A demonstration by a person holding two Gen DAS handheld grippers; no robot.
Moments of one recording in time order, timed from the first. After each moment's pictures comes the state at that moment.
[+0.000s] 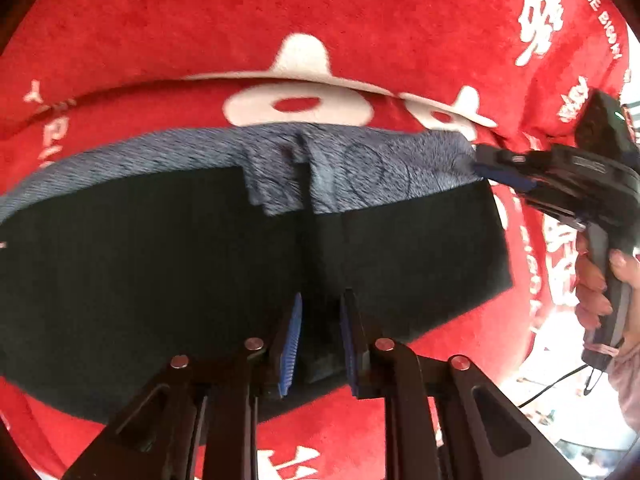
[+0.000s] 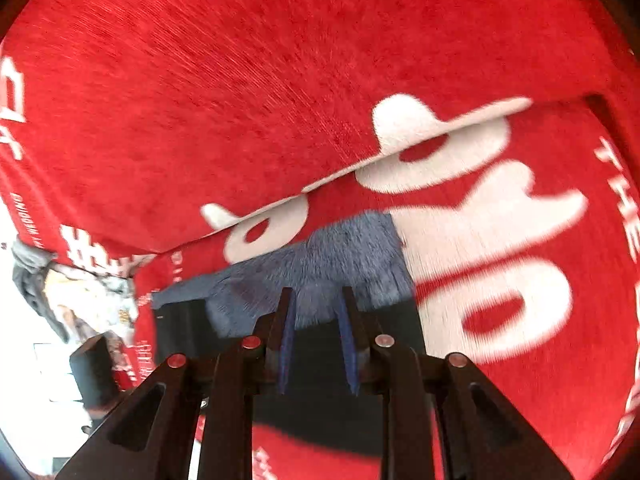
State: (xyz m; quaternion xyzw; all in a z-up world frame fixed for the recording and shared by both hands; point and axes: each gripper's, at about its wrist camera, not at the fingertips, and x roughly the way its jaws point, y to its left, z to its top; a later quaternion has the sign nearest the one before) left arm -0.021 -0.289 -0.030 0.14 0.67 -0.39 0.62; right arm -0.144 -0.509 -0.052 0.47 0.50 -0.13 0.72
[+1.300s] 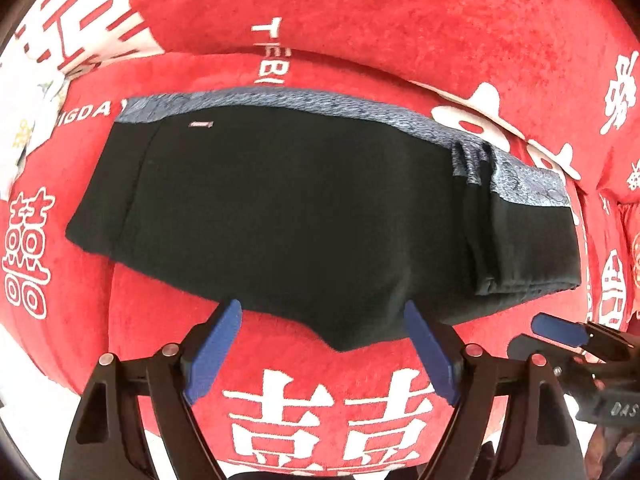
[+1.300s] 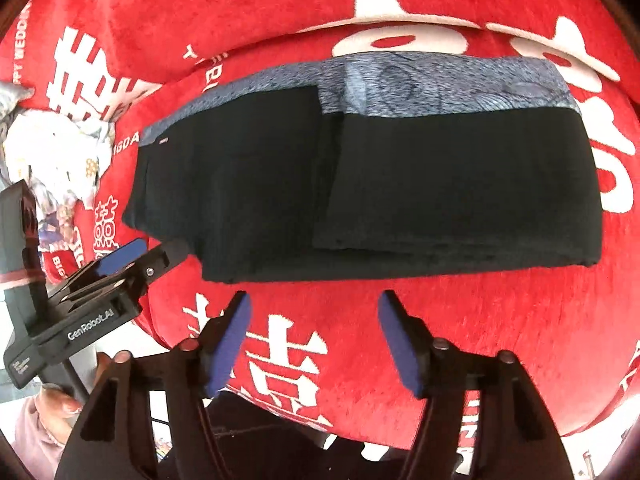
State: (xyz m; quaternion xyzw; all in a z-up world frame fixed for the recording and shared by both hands) left arm 0.005 -0.133 -0.002 0.12 0.67 -0.22 0.70; right arm -0.115 -0.283 -0.025 0.33 0.65 -0.06 0.68
